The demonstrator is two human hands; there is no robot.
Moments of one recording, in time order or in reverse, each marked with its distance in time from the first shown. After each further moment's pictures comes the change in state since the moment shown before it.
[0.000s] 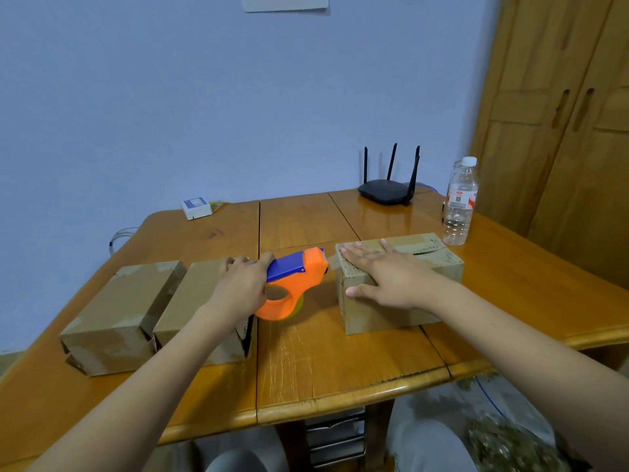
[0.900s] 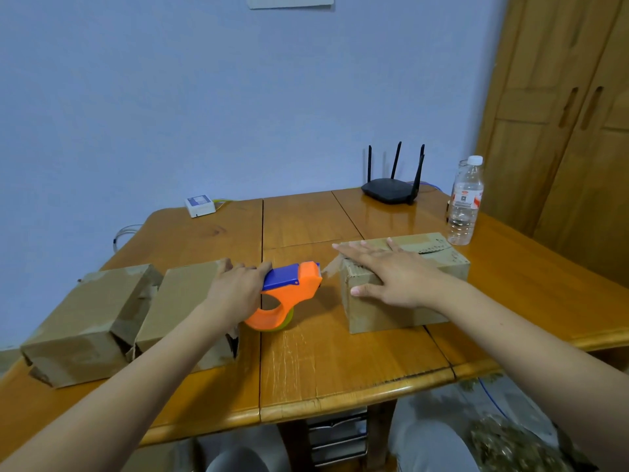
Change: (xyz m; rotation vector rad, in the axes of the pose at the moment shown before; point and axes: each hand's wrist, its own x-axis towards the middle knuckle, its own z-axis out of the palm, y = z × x) left_hand -0.007 -0.012 0.003 0.236 -0.058 0.017; right_hand 0.000 0.003 0.000 0.045 0.020 -0.037
